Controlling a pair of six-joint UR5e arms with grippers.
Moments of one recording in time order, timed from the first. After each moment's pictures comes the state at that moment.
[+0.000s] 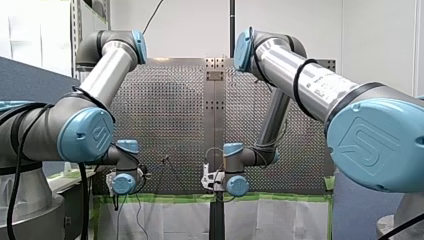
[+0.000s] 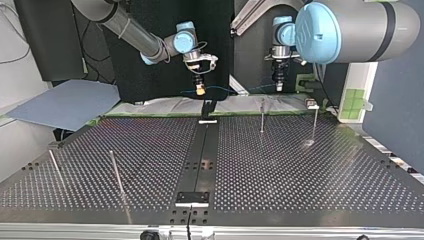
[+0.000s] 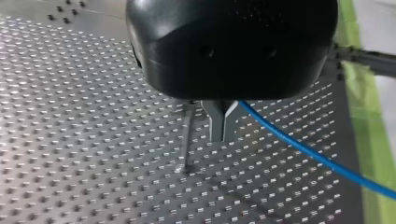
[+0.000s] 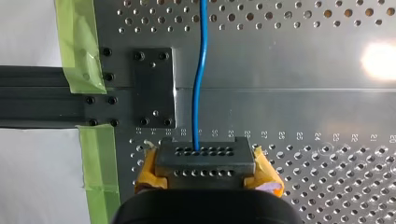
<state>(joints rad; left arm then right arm) -0.02 -2.40 -2.28 -1.68 -1.63 -1.79 2.31 -0.56 1.62 -0.91 1.72 1.63</state>
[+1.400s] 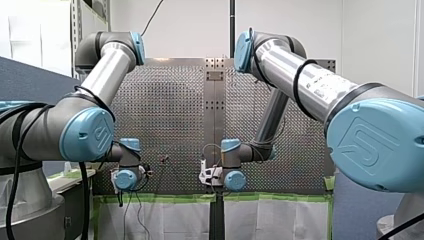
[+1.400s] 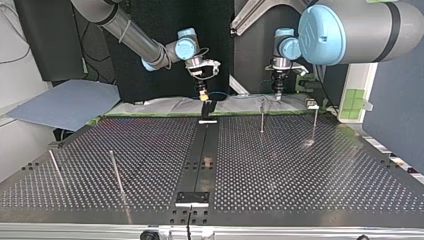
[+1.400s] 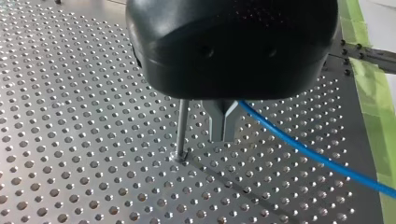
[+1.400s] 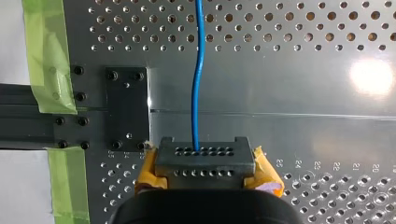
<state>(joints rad) 0.01 -2.39 -2.17 -1.81 -1.56 -1.81 2.31 -0.55 1.54 -0.87 1.68 1.60</state>
